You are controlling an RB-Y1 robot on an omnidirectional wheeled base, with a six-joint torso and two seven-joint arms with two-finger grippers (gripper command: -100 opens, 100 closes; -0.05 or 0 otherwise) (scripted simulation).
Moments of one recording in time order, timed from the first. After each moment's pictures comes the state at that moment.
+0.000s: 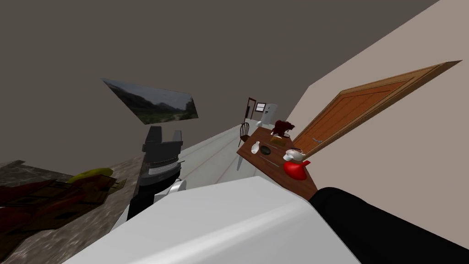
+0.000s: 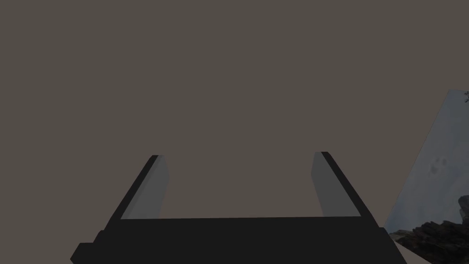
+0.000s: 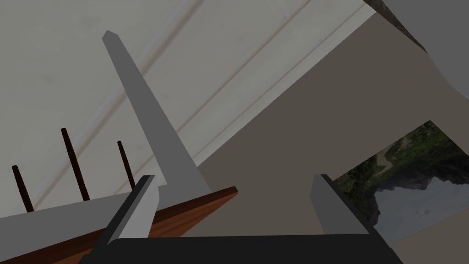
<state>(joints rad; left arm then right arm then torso) 0.52 0.03 -0.06 -2.40 -0.07 -0.59 -0.05 0.84 -0.74 0.20 -1.33 0.61 -0.76 0.14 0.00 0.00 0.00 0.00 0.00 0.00</state>
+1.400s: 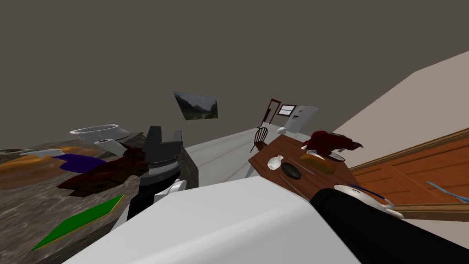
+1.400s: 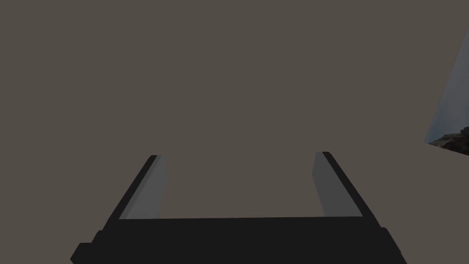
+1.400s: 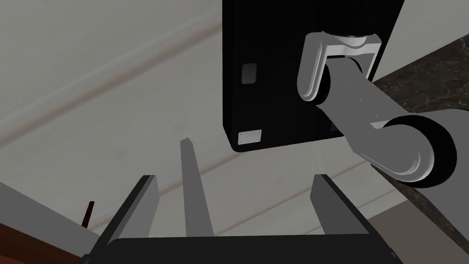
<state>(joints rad) 0.52 0.03 -0.06 -2.40 -0.07 -0.59 -0.05 0.93 -0.86 0.28 -0.97 0.71 -0.68 0.22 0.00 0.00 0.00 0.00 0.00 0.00</state>
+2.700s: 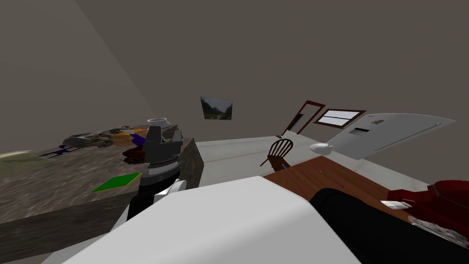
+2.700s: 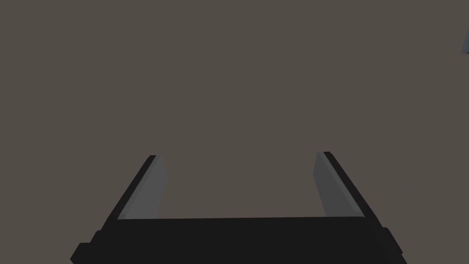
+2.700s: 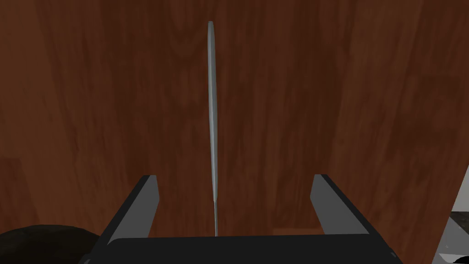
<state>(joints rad) 0.52 0.03 -0.06 -2.40 -0.07 -0.59 -0.05 0.91 -0.90 0.33 -0.69 0.77 -0.54 0.33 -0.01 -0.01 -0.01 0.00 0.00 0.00</state>
